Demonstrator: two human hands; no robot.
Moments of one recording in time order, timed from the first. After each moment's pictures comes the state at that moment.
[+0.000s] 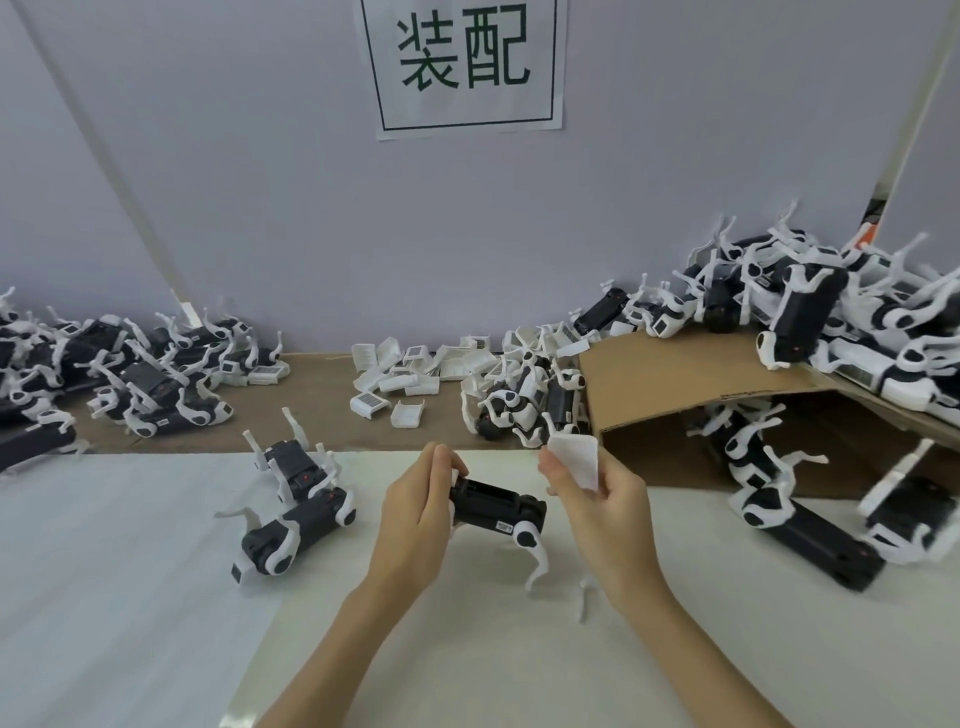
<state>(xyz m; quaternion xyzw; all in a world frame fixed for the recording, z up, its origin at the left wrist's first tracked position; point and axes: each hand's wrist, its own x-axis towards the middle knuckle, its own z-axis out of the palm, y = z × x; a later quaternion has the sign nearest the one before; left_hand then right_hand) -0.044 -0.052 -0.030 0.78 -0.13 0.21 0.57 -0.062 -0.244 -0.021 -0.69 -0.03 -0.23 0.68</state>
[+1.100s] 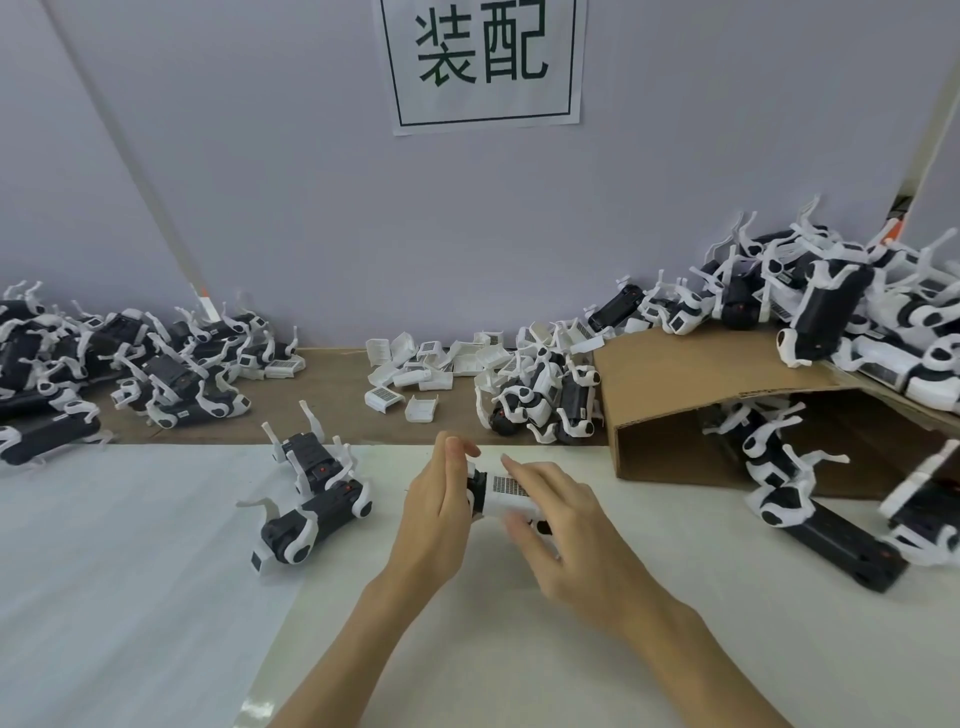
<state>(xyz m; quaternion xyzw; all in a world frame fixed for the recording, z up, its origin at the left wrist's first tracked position) -0.042 -0.054 -0.033 0.78 -0.11 0.18 0.59 -0.076 -0.233 -0.031 -0.89 -0.25 -0.17 0.34</state>
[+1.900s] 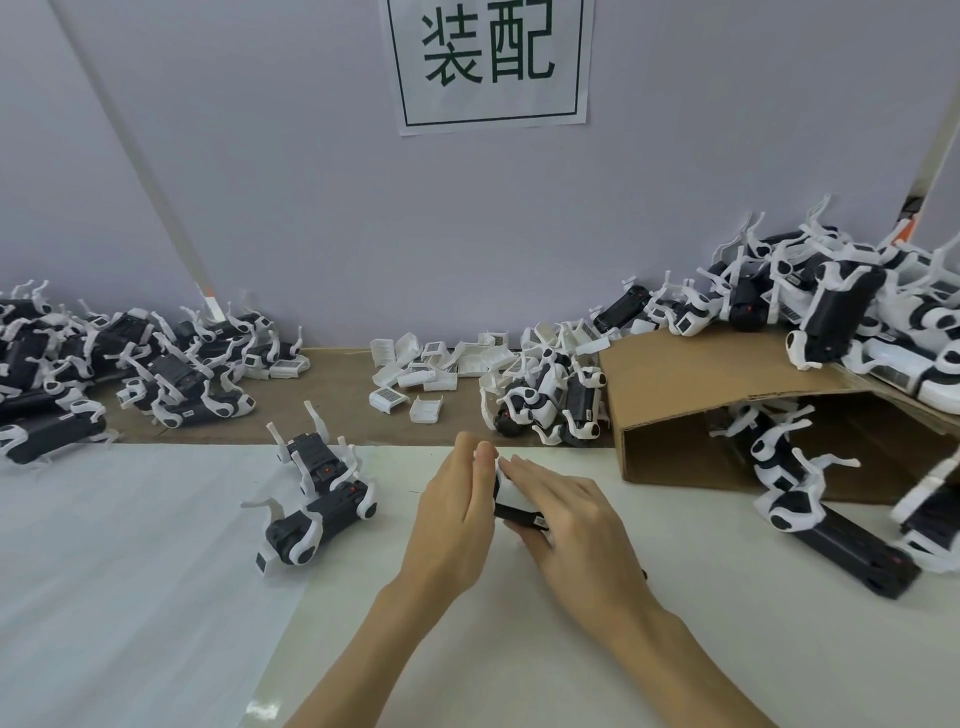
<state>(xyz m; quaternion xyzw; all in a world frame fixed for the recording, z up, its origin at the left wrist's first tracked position) -0.052 -0.064 -0.025 0.82 -0.13 0.19 0.52 -0.071 -0.221 -0.035 -0.89 -0.23 -0.30 0.27</state>
